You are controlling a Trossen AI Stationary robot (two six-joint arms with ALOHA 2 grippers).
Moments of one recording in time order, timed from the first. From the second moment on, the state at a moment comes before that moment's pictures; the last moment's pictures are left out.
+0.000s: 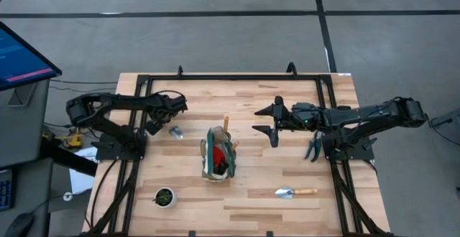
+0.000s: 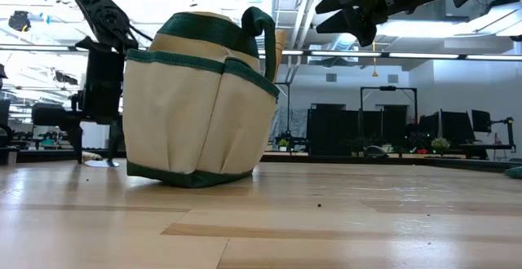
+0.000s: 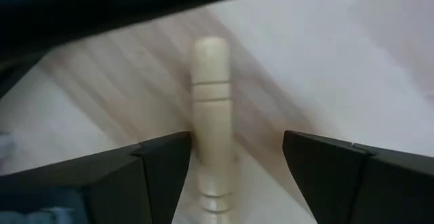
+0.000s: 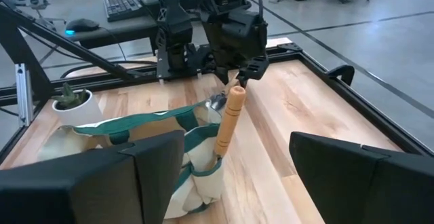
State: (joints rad) left arm 0.52 1.42 0.59 -0.74 -0.33 -1.86; right arm 0.02 1.11 0.66 0.19 0.18 0.12
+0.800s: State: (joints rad) left arm 0.50 1.38 0.57 -0.74 -0.36 -1.82; right arm 0.03 1.11 0.66 0.16 0.15 0.13
